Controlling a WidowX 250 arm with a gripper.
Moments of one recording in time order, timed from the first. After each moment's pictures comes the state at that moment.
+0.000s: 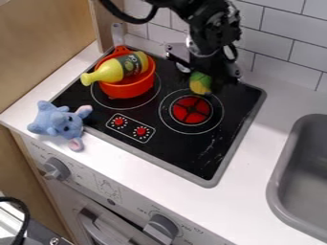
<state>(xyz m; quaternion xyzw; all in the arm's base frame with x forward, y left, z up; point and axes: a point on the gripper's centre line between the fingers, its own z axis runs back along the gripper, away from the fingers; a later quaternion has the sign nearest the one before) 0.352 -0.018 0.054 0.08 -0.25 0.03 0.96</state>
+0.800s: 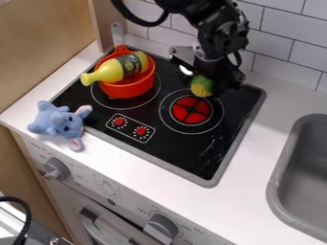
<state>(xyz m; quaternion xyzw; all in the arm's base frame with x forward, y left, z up) 0.354 -0.018 0.048 0.10 -0.24 0.03 0.96</state>
